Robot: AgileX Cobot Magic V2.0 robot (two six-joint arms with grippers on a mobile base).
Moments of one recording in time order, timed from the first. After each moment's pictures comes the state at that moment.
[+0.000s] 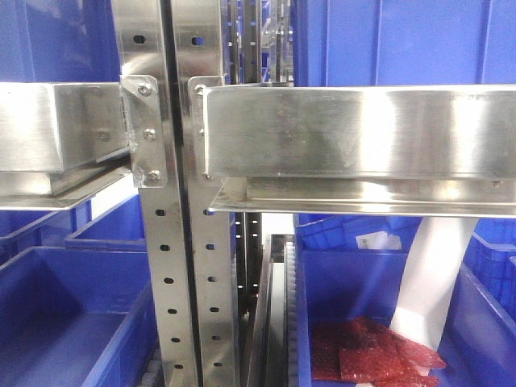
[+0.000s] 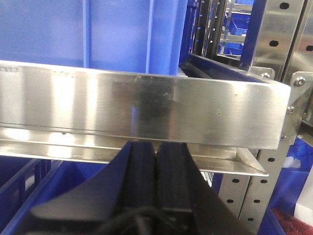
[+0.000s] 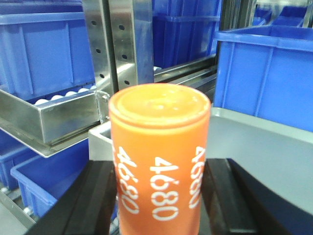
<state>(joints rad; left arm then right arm) -0.09 -0.01 0.03 0.00 0.05 -0.08 0.54 0.35 -0.49 -0.06 0.30 0.13</state>
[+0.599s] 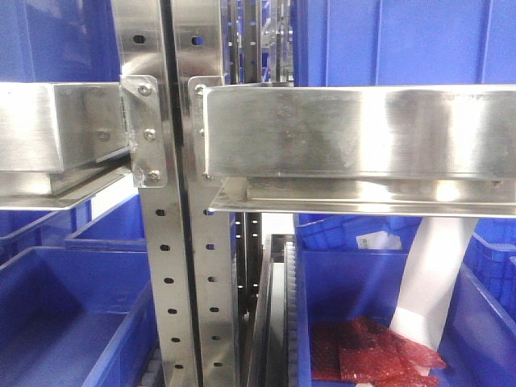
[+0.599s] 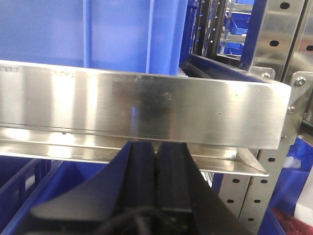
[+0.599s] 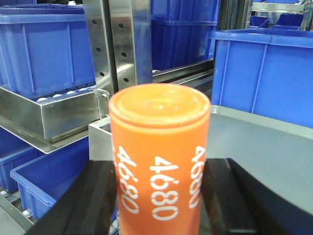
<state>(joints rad) -0.09 -0.01 0.03 0.00 0.05 -0.08 0.54 0.31 -0.47 -0.06 0.31 0.13</state>
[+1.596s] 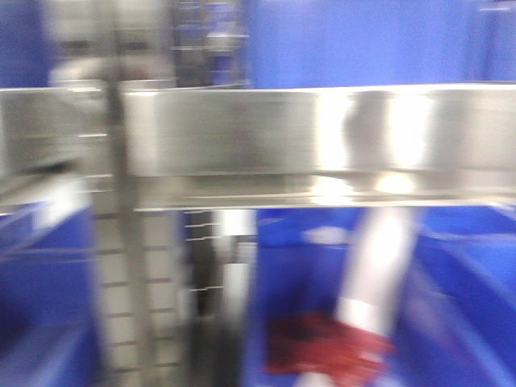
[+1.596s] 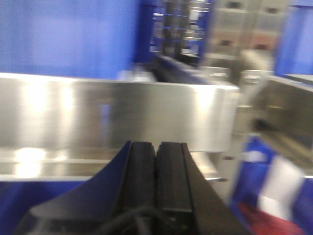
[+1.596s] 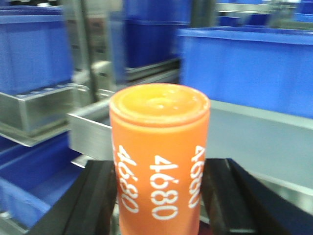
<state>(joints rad) -0.09 -0.01 0.03 0.00 0.05 -0.08 0.54 0.31 -0.47 -0.06 0.31 0.13</state>
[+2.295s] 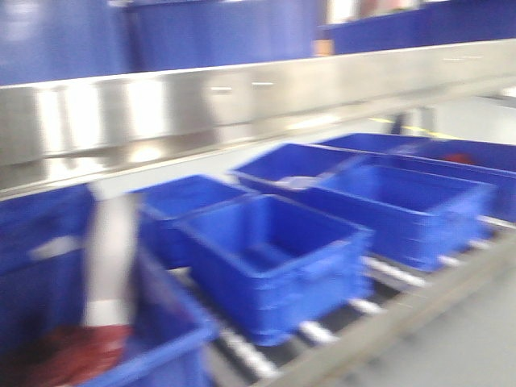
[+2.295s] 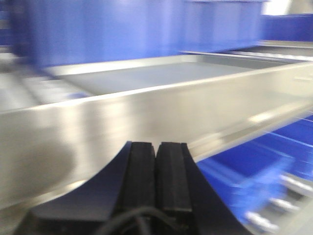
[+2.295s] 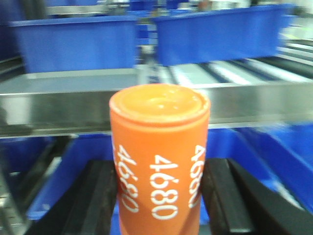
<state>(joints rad) -0.09 -0.01 0.03 0.00 0.05 -0.08 0.54 0.31 -0.47 -0.06 0.31 0.13</state>
